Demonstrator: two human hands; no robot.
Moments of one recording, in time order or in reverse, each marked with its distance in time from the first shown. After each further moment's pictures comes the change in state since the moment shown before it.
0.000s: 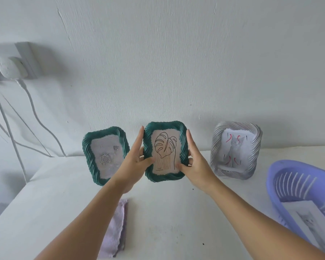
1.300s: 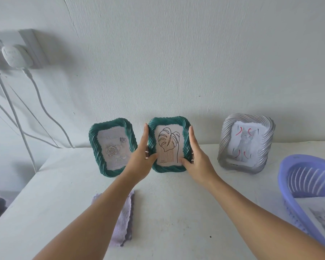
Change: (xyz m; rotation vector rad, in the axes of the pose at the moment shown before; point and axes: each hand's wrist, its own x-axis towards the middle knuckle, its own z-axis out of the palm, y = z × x) left_hand 0.011 -0.033 -0.005 0.450 0.112 0.023; right_hand 0.006 0.024 0.017 -0.278 0.036 -0.065
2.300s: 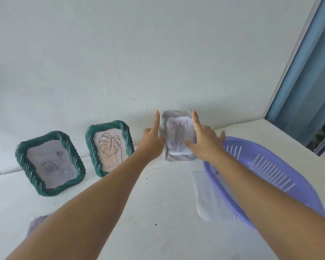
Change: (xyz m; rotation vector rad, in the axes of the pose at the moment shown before) left_hand 0.043 0.127 0.153 0.276 -0.172 0.153; right_hand -0.047 0.023 -0.180 -0.682 0.190 0.437
